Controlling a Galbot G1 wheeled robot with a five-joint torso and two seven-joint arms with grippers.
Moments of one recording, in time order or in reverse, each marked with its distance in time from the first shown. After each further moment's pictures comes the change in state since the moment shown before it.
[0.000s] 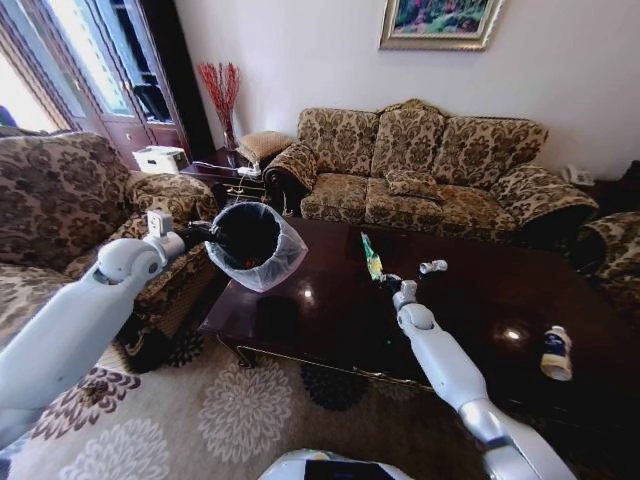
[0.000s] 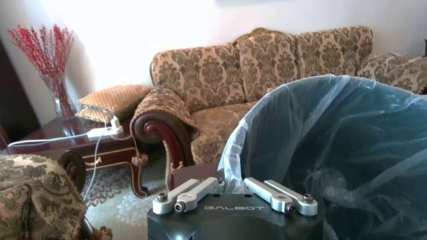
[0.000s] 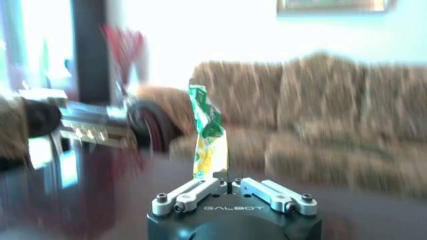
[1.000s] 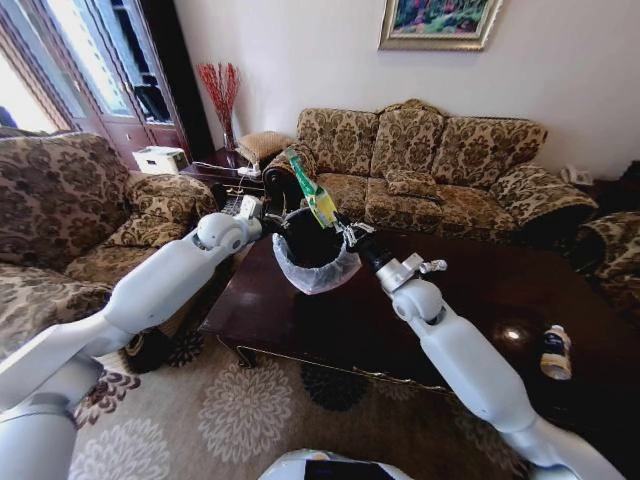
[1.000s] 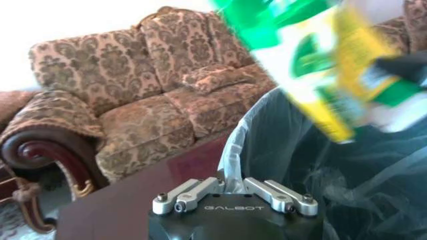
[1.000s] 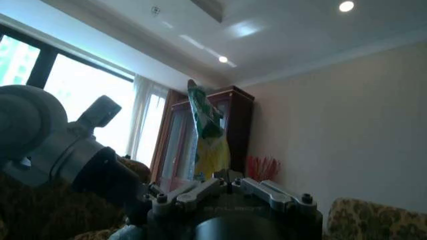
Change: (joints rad) left arm -0.585 -0.243 0.688 0.142 -0.042 0.090 -0.080; right arm 0.024 -0.083 -0.163 0.428 0.050 0.151 -0.193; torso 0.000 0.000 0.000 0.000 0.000
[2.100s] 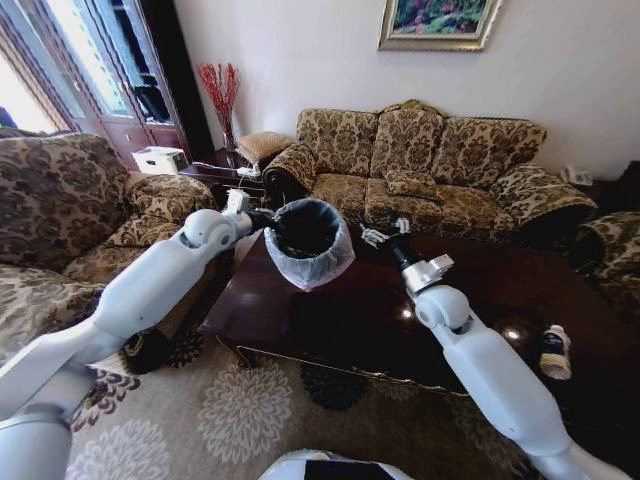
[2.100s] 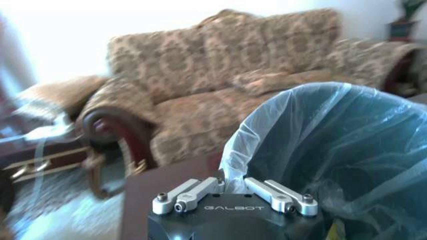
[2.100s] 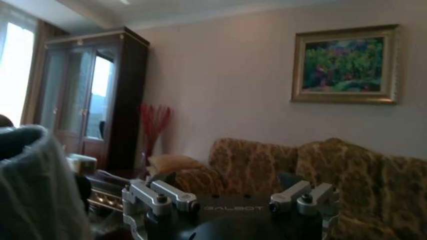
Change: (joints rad) left arm 0.176 0.081 -0.255 0.011 0.012 -0.001 -0.032; right arm -0.175 -0.126 0.277 0.024 0.049 -0.178 0.213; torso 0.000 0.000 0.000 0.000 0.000
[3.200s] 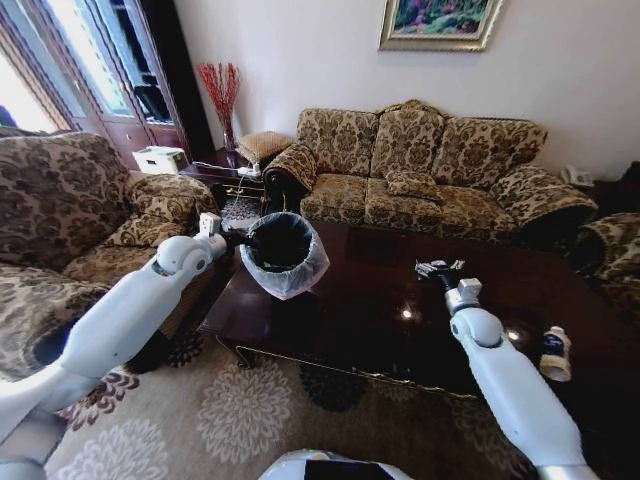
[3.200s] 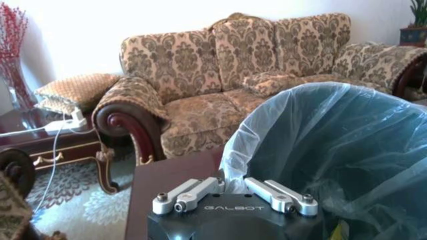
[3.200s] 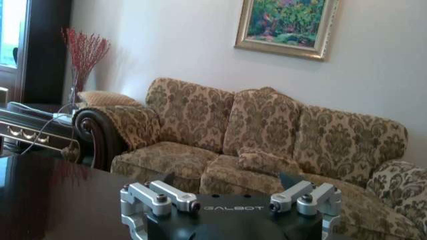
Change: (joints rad) left arm 0.202 0.051 -0.153 -0.109 0.030 -0.046 0.005; right arm -0.091 0.042 0.136 -0.189 -0.132 -0.025 0.007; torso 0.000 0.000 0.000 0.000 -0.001
